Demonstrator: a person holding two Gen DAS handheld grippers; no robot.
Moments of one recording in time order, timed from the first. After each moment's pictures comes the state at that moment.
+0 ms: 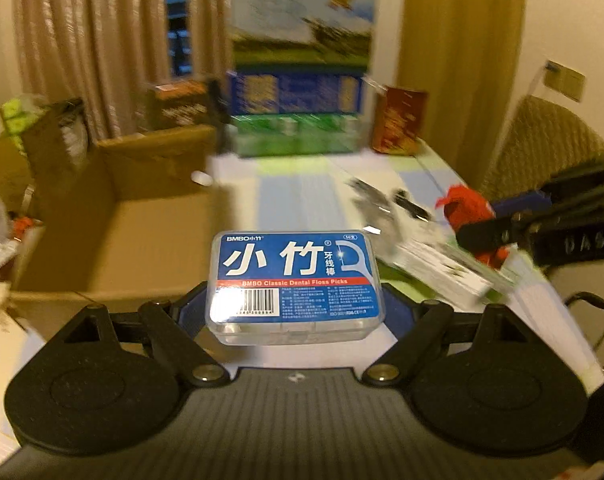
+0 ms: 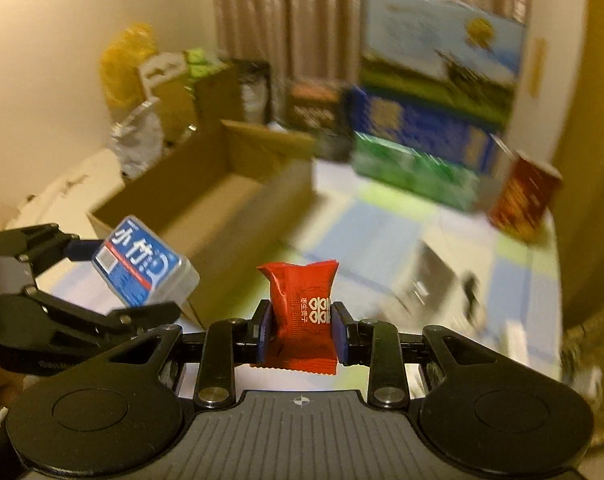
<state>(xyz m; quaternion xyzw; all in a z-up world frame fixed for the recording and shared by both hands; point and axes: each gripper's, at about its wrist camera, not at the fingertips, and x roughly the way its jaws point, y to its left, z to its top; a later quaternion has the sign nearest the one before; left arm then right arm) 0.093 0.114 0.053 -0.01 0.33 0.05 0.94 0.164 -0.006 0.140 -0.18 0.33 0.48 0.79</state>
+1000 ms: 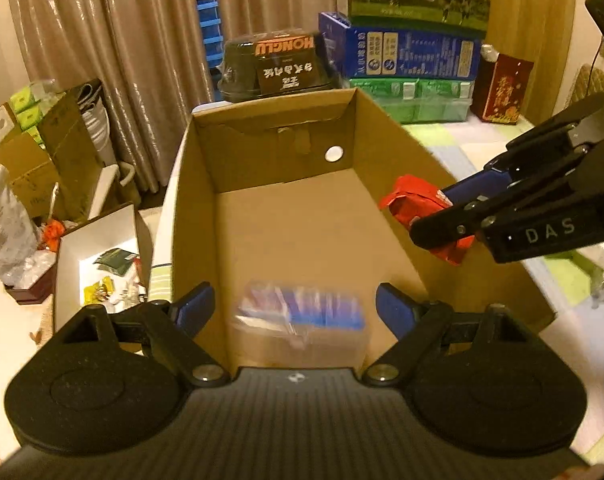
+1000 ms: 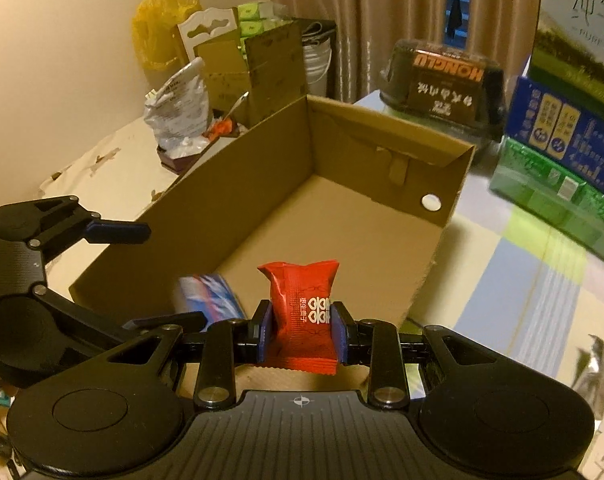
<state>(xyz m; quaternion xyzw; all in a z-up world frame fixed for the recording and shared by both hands) 0.164 0.318 0.009 0.03 0.39 0.05 0.92 0.191 0.224 0.058 -0.20 0.38 0.53 0.73</state>
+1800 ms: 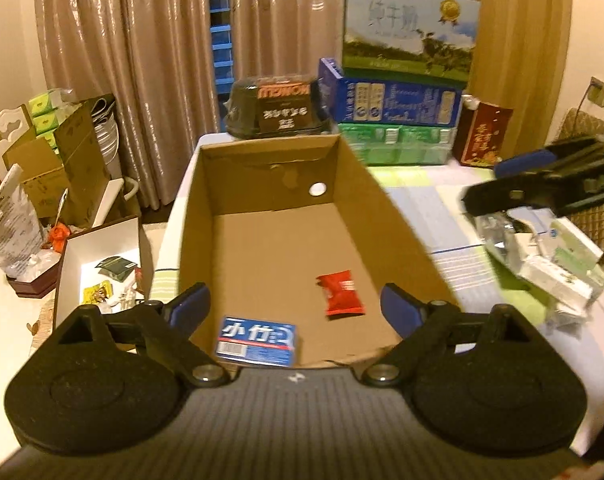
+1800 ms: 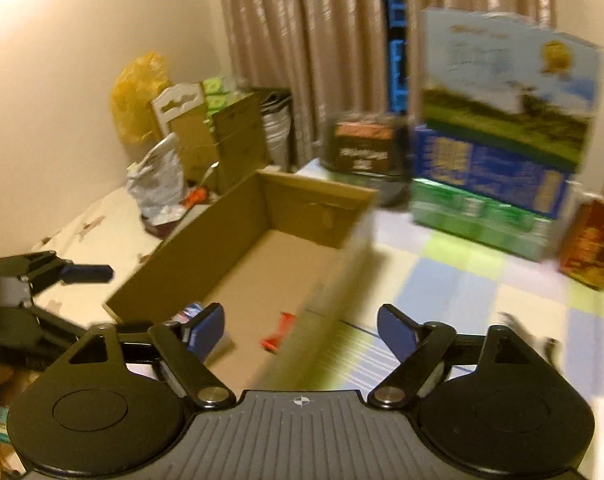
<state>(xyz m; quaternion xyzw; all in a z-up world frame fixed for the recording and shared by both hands) 0.110 0.286 0.059 -0.01 0.34 0.06 0.94 0.175 0.093 0.136 -0.13 0.31 0.50 0.80</state>
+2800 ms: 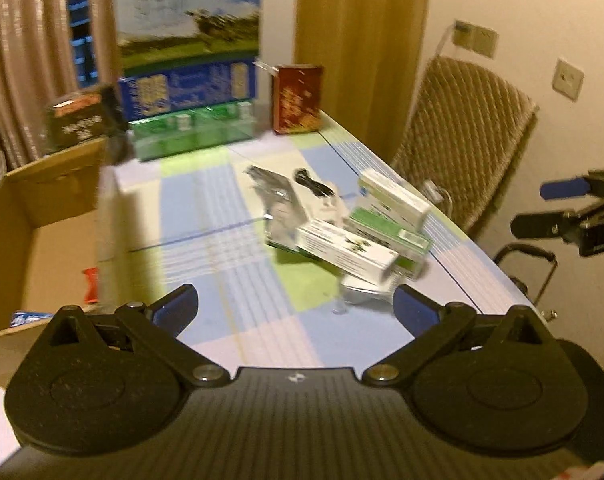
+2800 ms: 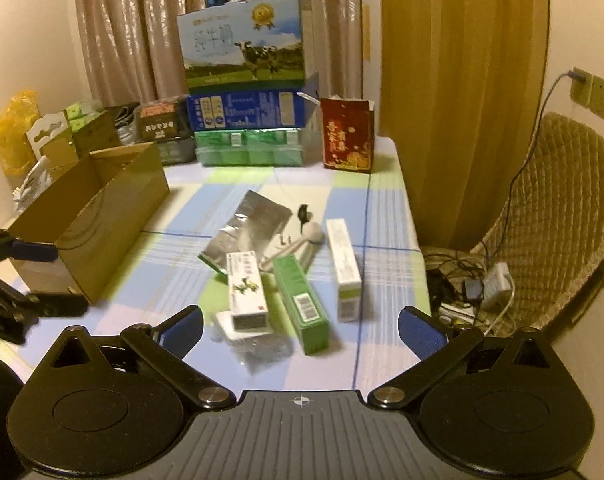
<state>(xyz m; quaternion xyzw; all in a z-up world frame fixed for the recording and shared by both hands) 0.110 0.043 0.051 0.03 0.37 -0.10 0.93 0.178 -0.207 0.111 -0.08 0.33 0.32 0.88</state>
